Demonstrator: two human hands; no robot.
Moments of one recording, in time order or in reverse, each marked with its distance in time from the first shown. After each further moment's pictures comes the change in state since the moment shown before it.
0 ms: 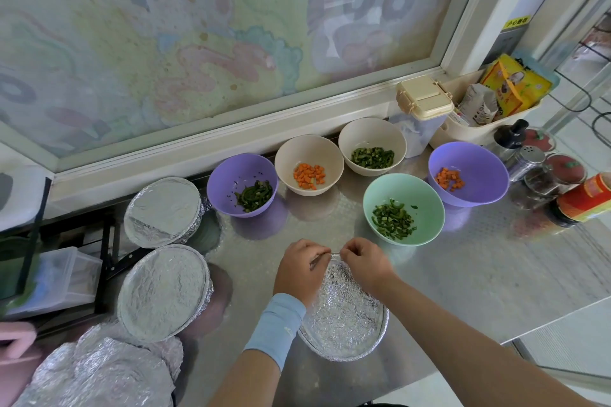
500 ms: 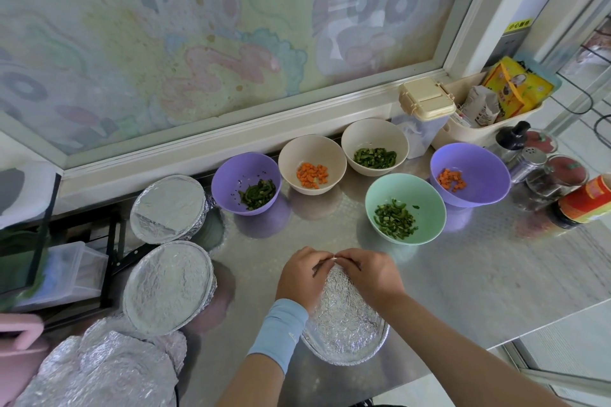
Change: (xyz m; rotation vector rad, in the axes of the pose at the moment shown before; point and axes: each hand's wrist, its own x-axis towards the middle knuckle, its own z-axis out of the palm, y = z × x) left_hand -0.015 -0.004 0.003 -0.030 0.014 0.050; right_hand -0.021 0.015 0.002 -0.234 0.141 -0.465
